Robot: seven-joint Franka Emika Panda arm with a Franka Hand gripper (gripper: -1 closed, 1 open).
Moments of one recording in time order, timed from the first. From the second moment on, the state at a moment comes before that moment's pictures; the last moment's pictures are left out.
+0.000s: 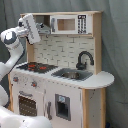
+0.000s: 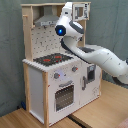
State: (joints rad) arm -1.62 -1.46 0.98 -1.28 0.02 2.01 0.42
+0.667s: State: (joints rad) arm -1.69 -1.36 1.03 -1.14 0.02 2.00 0.36
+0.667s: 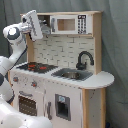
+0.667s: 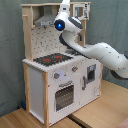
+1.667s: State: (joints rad) arm -1.73 -1.30 1.01 -1.15 0.02 1.73 0.29
